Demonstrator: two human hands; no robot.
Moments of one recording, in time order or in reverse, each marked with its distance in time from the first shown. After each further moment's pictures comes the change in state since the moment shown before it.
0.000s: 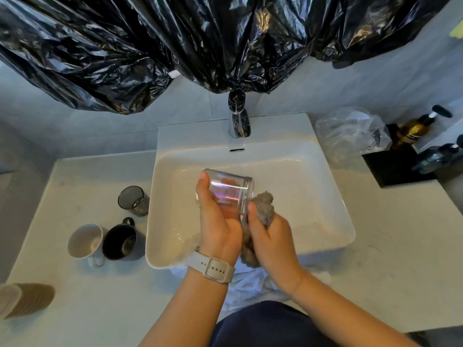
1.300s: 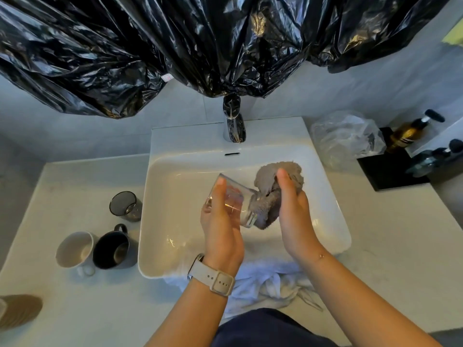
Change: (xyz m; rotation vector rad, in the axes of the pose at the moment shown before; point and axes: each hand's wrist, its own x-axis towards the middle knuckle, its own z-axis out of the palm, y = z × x) left_hand 0.007 -0.016 0.005 0.214 0.039 0.219; right_hand 0.049 -0.026 -0.032 0.446 0.109 0.182
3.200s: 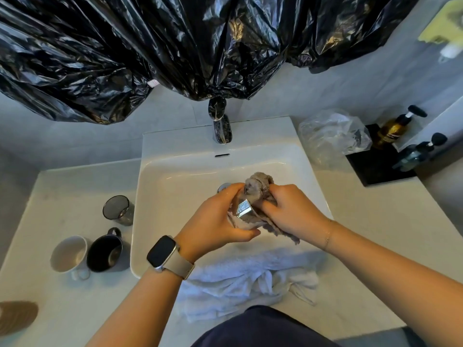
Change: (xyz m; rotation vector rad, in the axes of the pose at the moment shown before) left_hand 0.019 0.020 -0.018 1.229 -0.867 0.514; right_hand 0.024 -0.013 -0.051 -1.025 -0.463 -0.217
